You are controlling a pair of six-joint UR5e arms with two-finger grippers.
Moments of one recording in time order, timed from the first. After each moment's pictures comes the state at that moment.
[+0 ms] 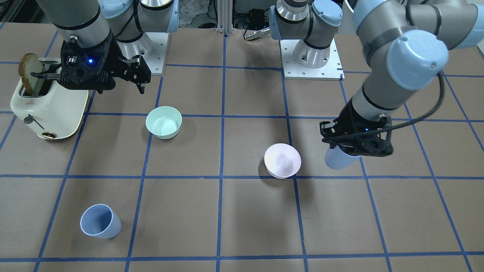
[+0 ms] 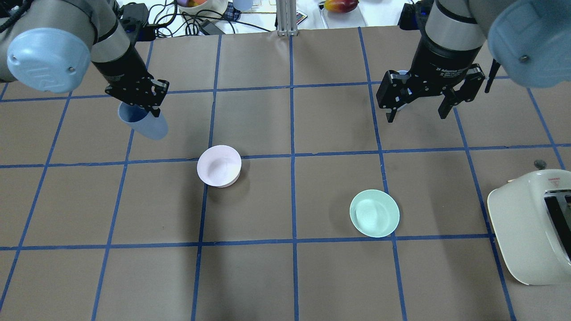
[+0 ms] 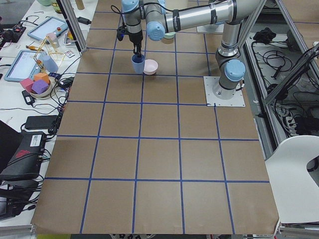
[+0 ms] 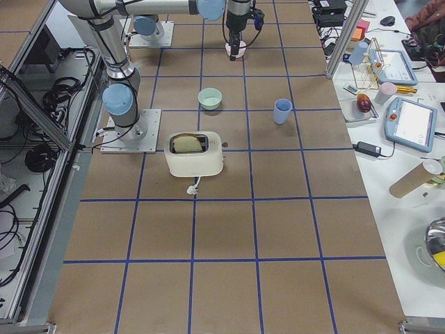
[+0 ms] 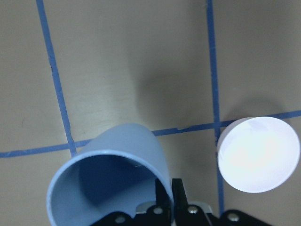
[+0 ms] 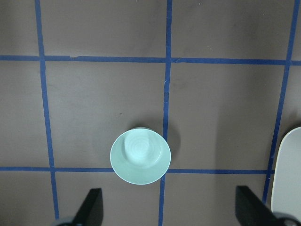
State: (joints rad) left arm -1.54 -1.76 -1.56 -1.45 1.56 0.06; right arm 1.60 -1.57 1.57 -1.49 -1.58 0.01
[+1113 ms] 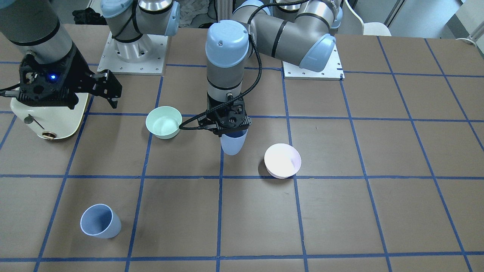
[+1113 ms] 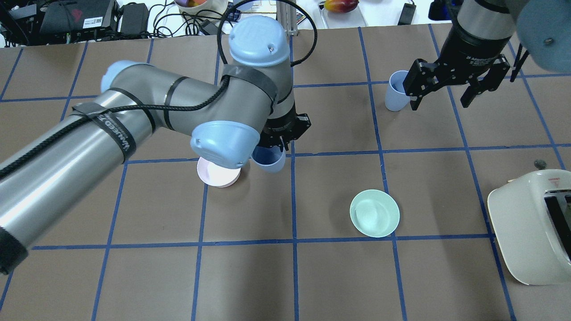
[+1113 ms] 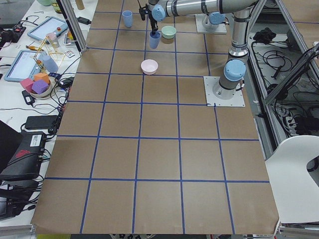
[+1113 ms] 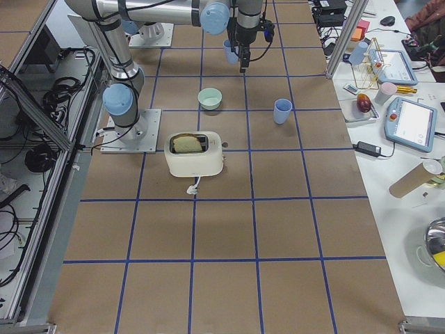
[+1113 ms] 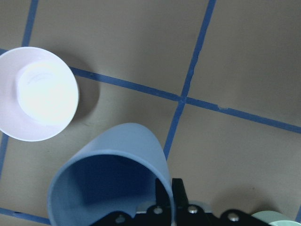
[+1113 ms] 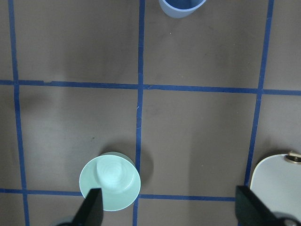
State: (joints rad) left arm -2.03 -1.88 -1.68 -1.11 1.55 -0.72; right arm 1.48 -1.53 1.57 -1.57 -1.58 -0.15
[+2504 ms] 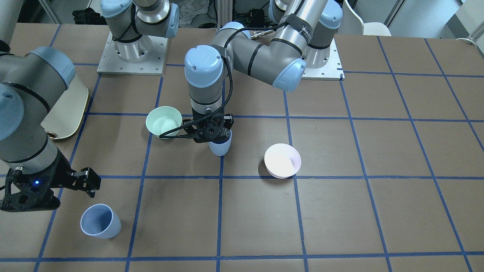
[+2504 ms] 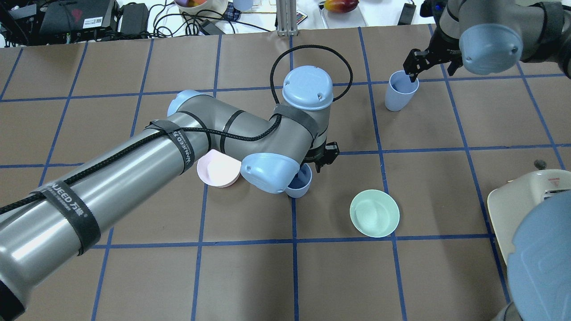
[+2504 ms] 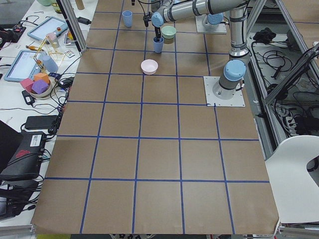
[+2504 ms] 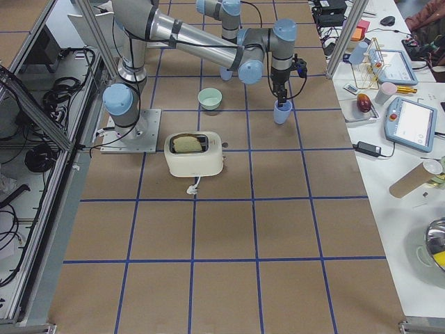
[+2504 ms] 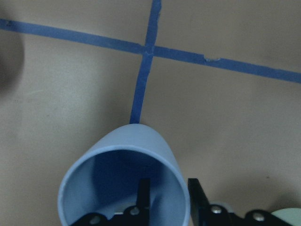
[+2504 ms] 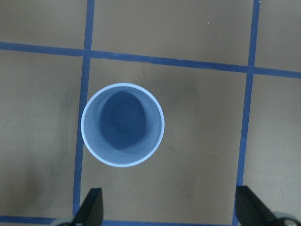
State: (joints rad) left arm -2.07 -1.96 -1.67 -1.07 1.56 -0.67; right arm 1.43 -1.17 1.51 -2.04 -1.62 -0.24
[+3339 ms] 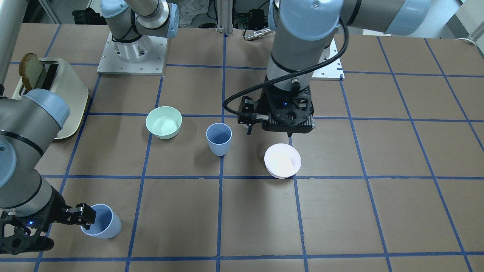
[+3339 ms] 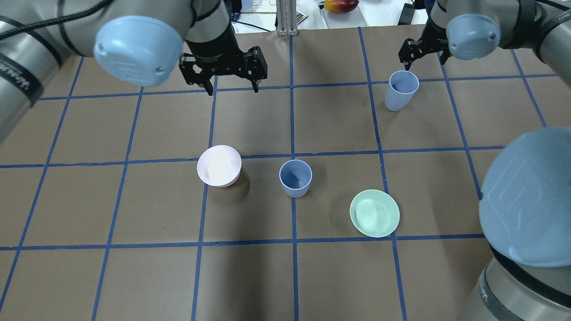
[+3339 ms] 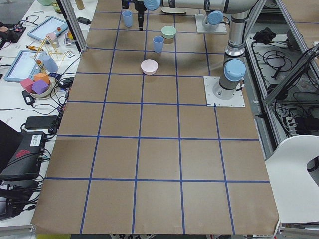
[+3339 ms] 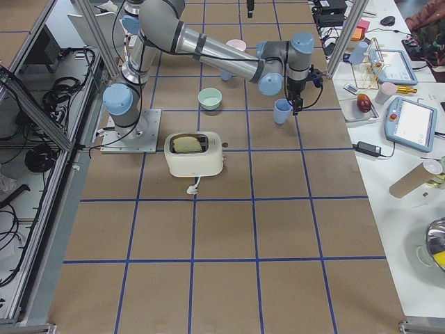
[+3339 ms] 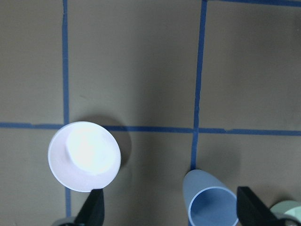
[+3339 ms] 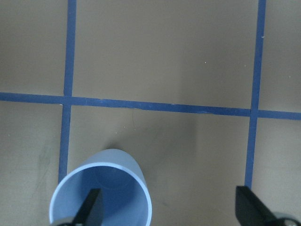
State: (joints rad) left arm -1.75 -1.77 -1.43 -1.43 1.53 -0.14; right arm 1.43 -1.01 1.37 -2.05 -1.62 -0.23
